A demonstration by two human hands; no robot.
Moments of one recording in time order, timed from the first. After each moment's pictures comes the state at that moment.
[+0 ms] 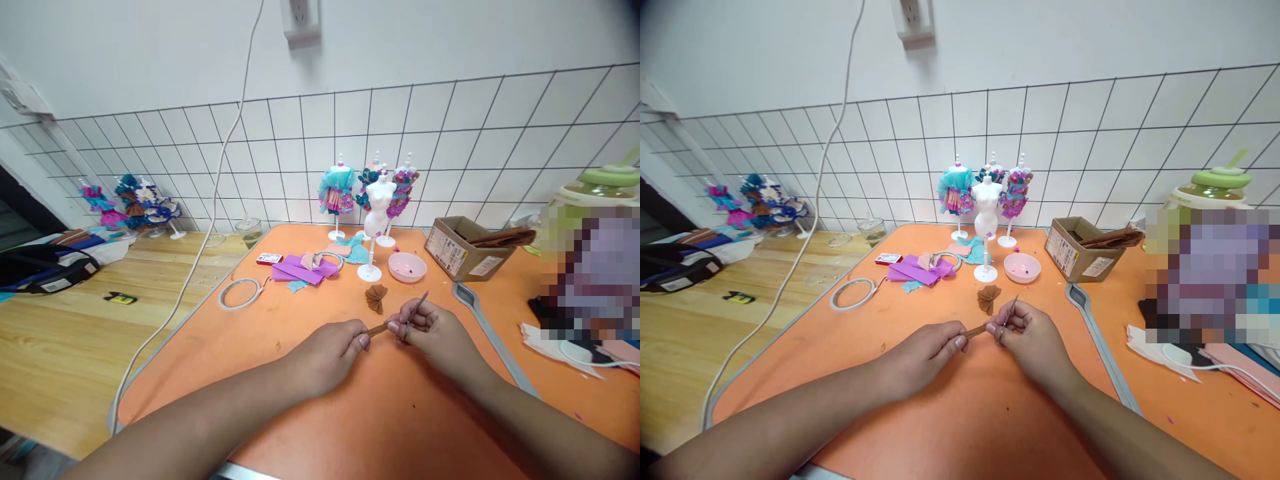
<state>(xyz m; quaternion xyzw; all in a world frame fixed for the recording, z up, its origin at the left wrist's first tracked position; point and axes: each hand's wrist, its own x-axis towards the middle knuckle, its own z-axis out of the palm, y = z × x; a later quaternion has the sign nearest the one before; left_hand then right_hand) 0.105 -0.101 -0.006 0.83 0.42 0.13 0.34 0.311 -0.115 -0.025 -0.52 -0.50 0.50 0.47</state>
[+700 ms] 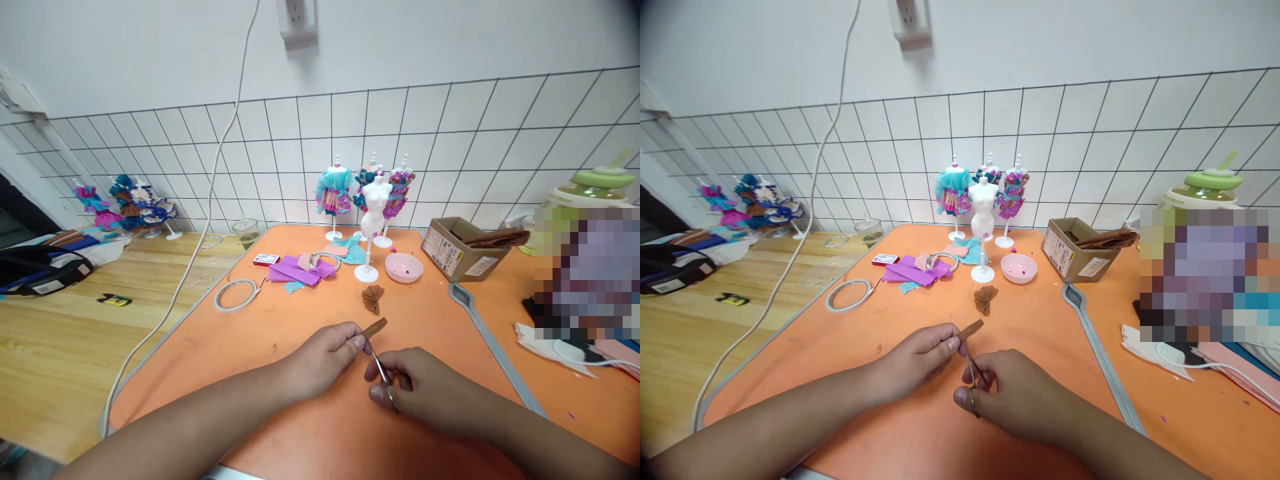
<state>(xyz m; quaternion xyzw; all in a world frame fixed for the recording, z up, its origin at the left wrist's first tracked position) 0.104 -0.104 -0.009 0.74 0.39 0.18 0.53 0.303 -0.146 -0.012 -0.53 -0.71 0.45 0.12</state>
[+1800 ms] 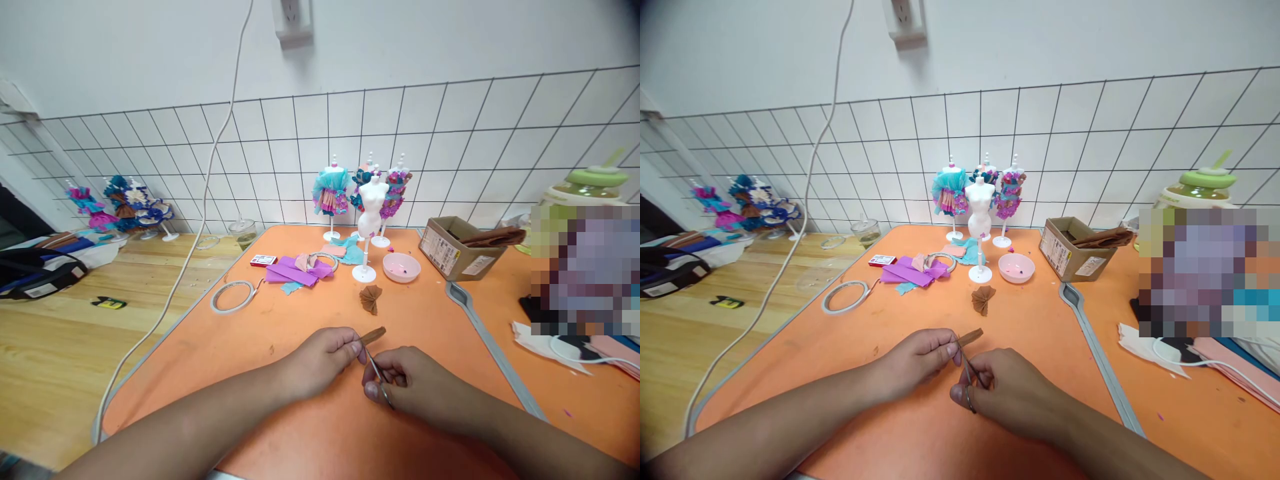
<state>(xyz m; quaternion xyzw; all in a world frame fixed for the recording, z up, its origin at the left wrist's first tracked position) 0.106 -0.100 -0.015 0.74 0.39 0.18 0.52 0.301 -0.143 -0.022 -0.50 -0.69 0.50 0.15</state>
